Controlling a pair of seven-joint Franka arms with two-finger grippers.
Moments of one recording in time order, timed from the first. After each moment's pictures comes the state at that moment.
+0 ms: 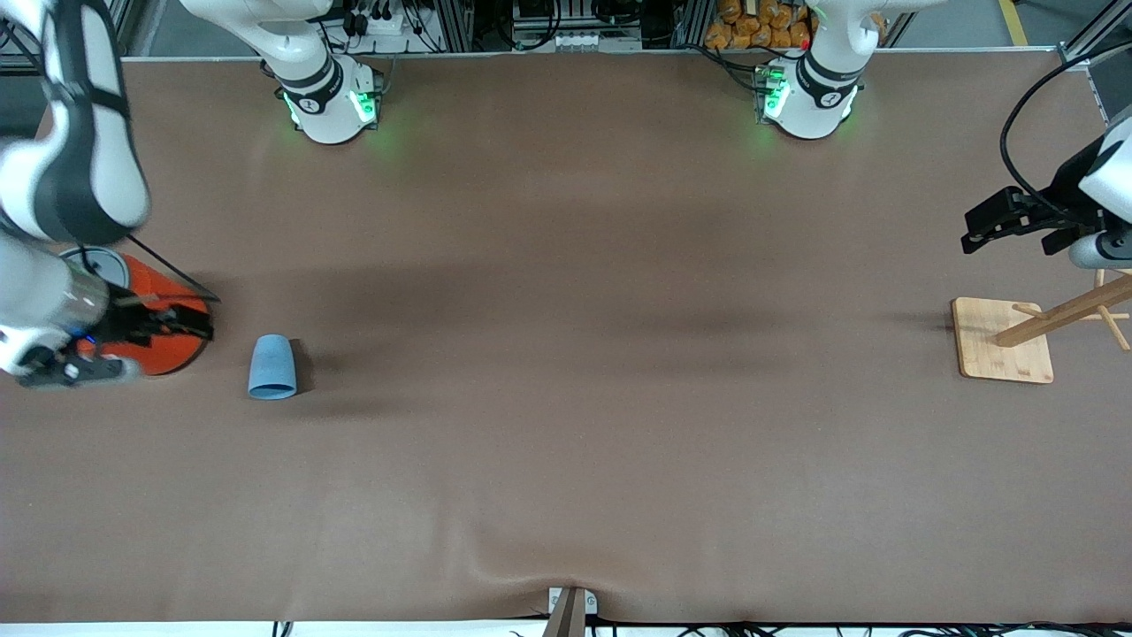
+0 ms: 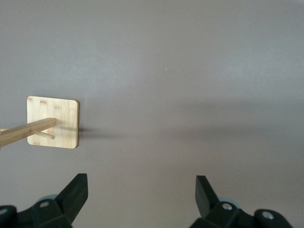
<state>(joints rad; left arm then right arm) 0.00 0.02 -0.05 -1.56 -0.01 1.59 -0.03 0.02 0.29 -0.09 -1.72 0.05 1.93 -0.22</state>
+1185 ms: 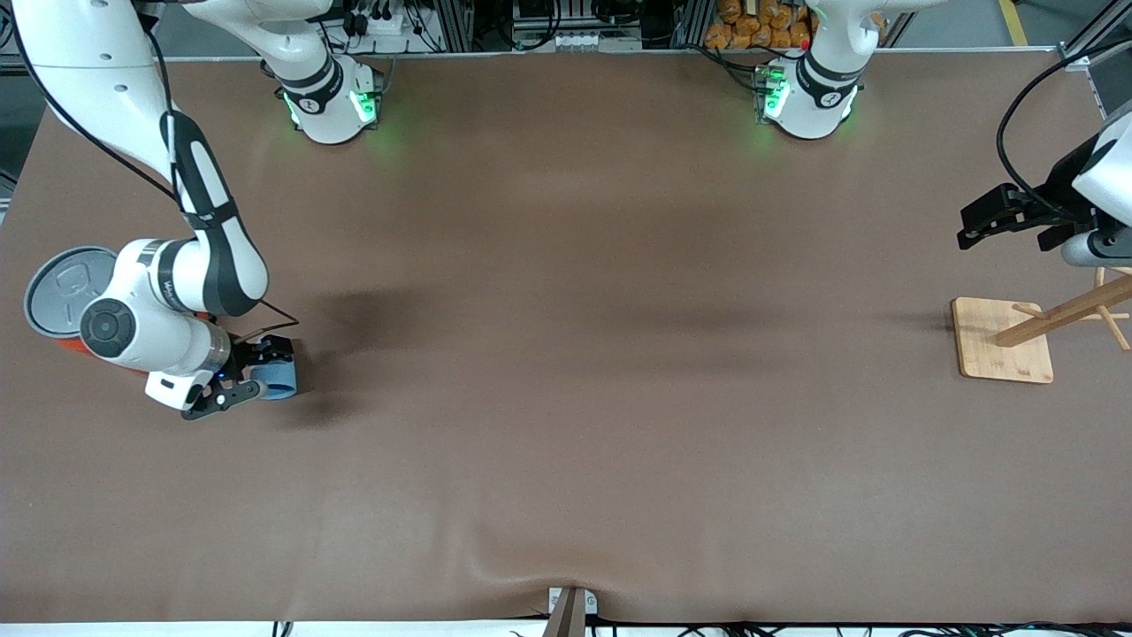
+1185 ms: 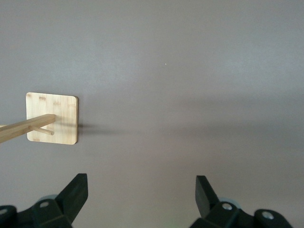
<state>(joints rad) 0.00 0.02 -0.05 -1.56 -0.01 1.57 -0.03 0.05 0.50 -0.09 -1.91 0.05 2.29 -0.44</state>
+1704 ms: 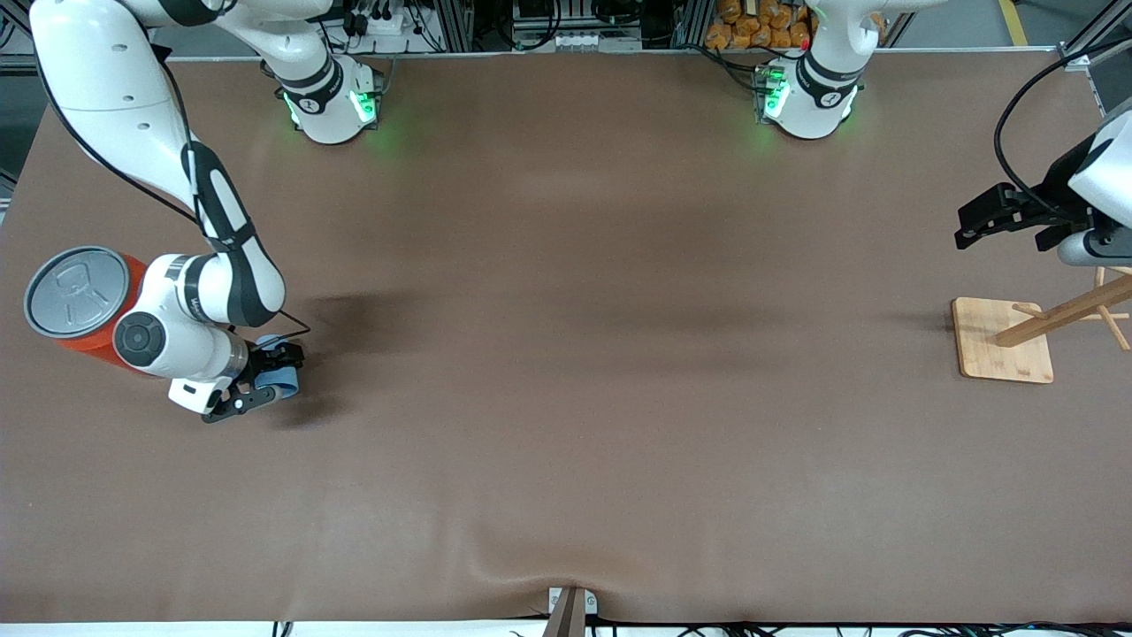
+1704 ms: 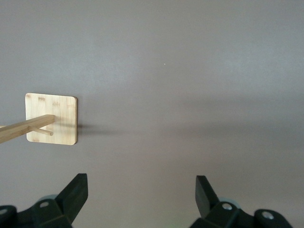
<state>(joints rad) 0.00 0.02 -0.06 -1.56 -0.01 1.57 -0.03 0.05 0.58 -0.10 -1.92 0.05 2.37 -0.44</state>
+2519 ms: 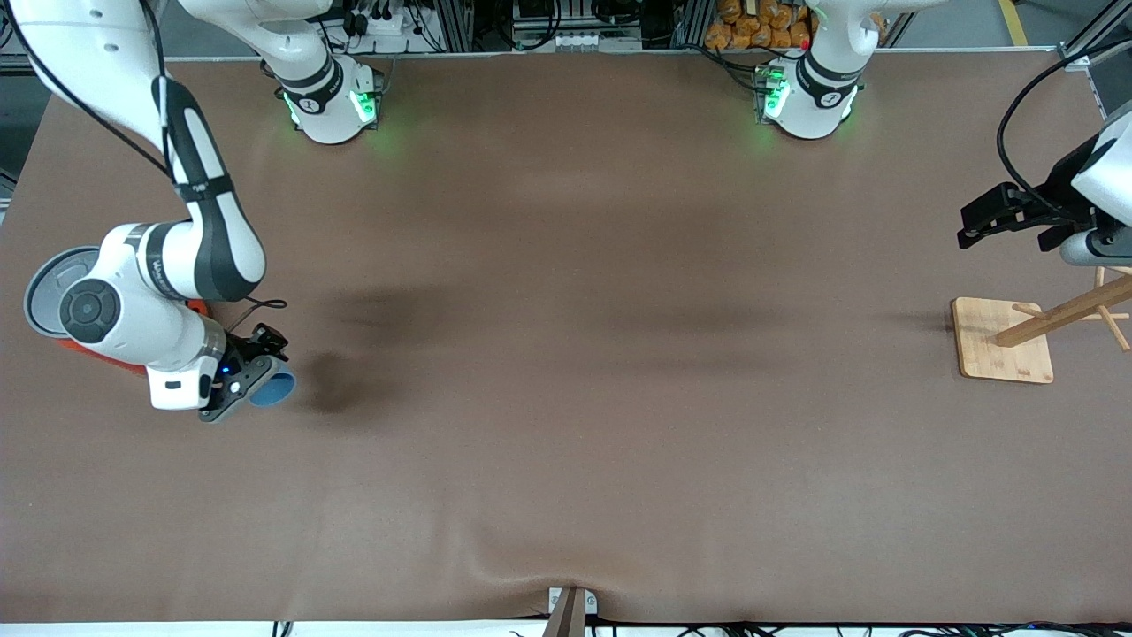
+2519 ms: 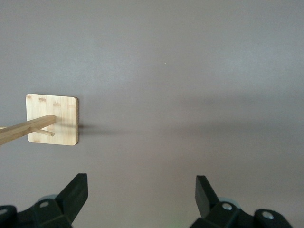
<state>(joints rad) 0.00 0.02 -0.05 -1.56 -0.01 1.57 -0.02 0.08 0.40 -0.04 -1.85 0.05 2.22 -0.88</state>
